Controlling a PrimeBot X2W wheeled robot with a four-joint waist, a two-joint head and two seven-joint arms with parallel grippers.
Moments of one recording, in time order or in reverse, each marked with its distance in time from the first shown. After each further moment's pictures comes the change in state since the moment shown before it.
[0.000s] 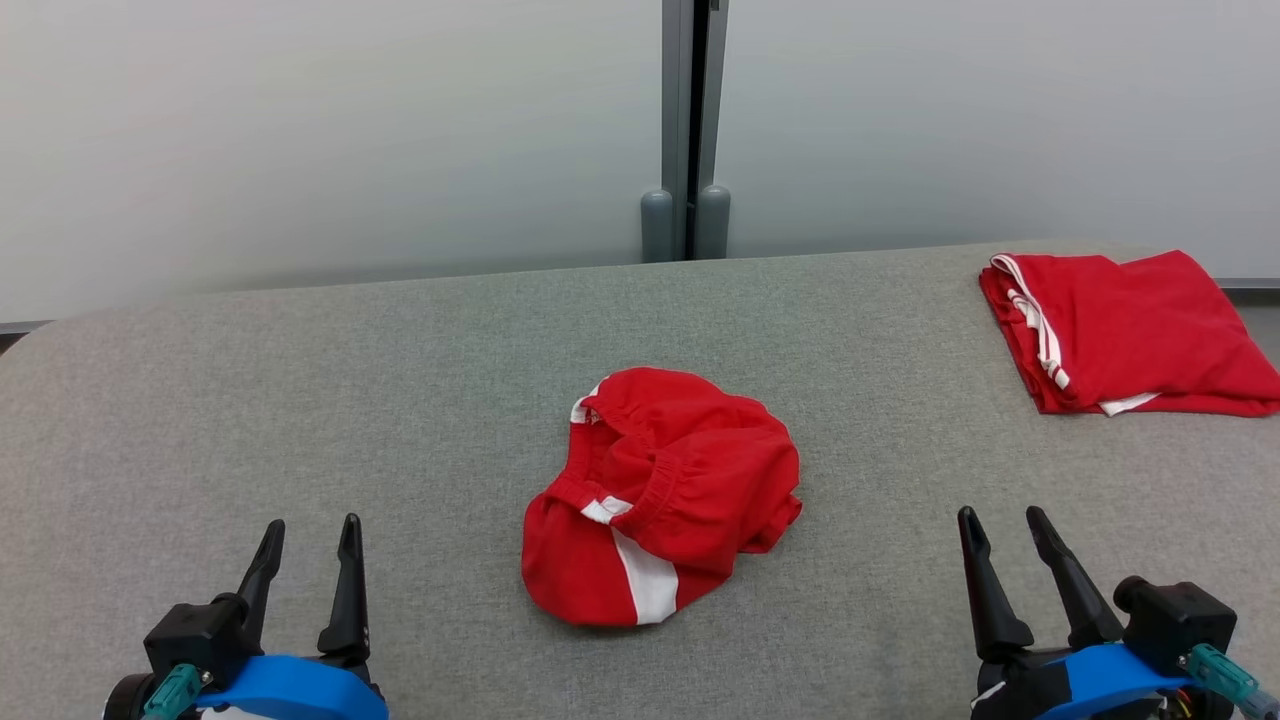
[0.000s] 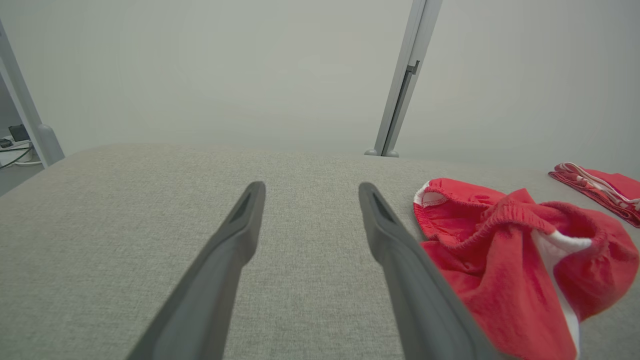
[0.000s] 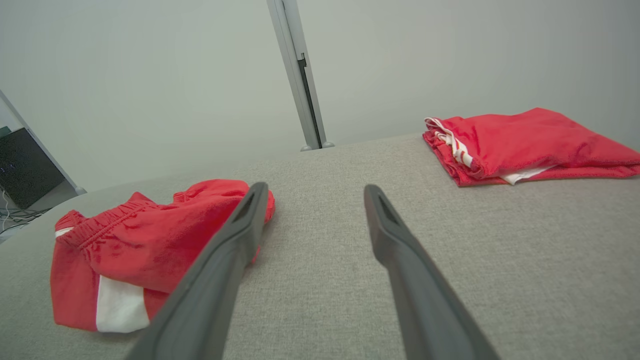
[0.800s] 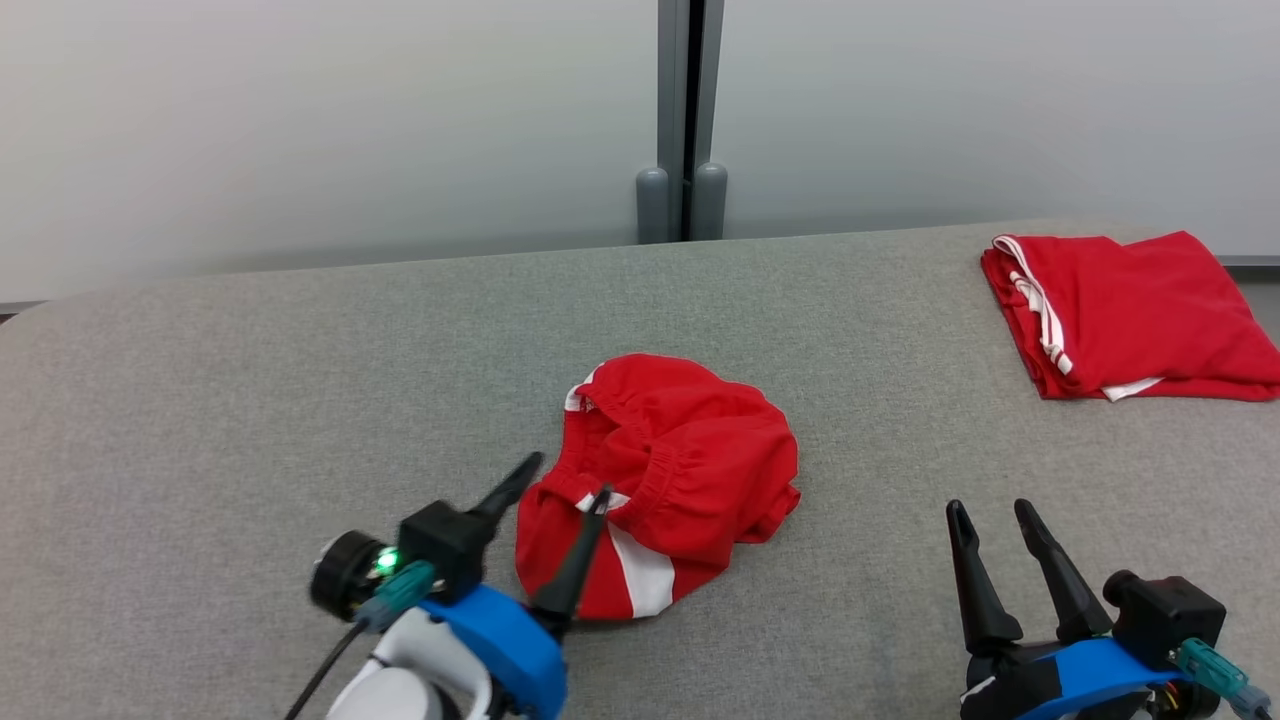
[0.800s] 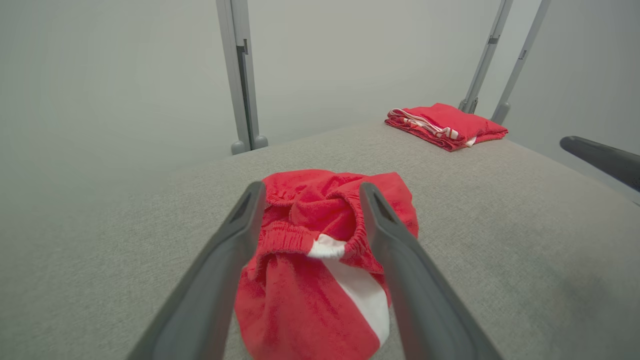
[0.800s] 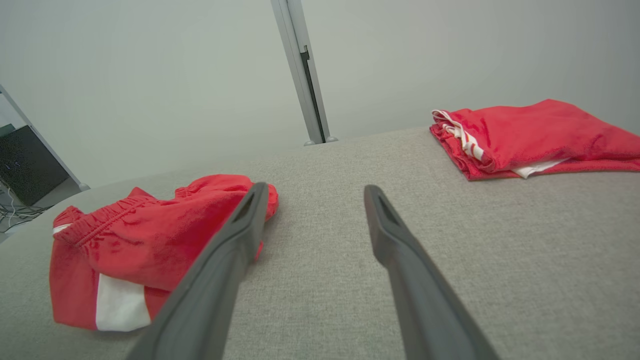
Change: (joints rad) left arm -0.148 -0.021 -0.272 -0.134 0.083 -0.118 0.210; right arm -0.013 0.000 0.019 0.005 0.009 0.000 -0.009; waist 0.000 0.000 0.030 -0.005
